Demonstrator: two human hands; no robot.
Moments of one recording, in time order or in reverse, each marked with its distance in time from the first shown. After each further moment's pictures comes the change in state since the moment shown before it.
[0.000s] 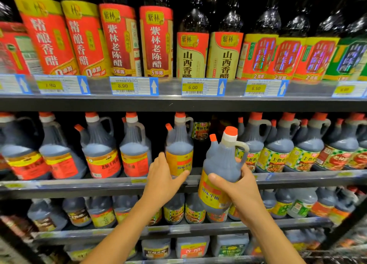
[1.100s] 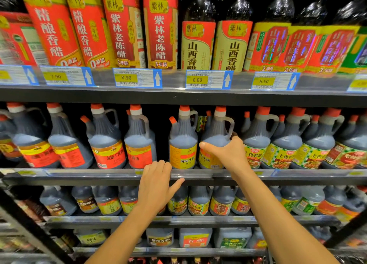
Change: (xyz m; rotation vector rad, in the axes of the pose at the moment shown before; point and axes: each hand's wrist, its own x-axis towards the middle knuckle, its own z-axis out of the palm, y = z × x) left_hand -0.022 -0.044 0.011 0.676 0.151 0.318; right_hand 0.093 0.004 0.016 -0.398 0.107 -0.037
